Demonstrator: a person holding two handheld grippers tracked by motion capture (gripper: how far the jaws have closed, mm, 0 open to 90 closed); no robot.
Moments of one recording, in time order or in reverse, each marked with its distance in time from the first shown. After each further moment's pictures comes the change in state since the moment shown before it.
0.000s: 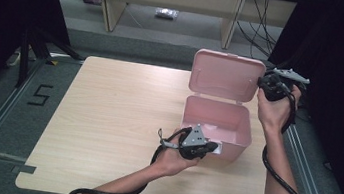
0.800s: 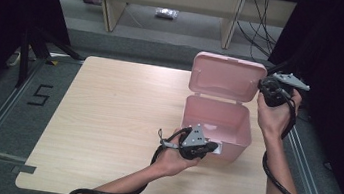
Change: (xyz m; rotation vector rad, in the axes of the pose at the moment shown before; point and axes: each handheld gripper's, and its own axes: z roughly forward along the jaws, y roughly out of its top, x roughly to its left) left arm 0.000 0.000 0.000 -0.001 0.002 0.001; right arm 0.003 -0.010 -0.011 -0.045 -0.015 -0.049
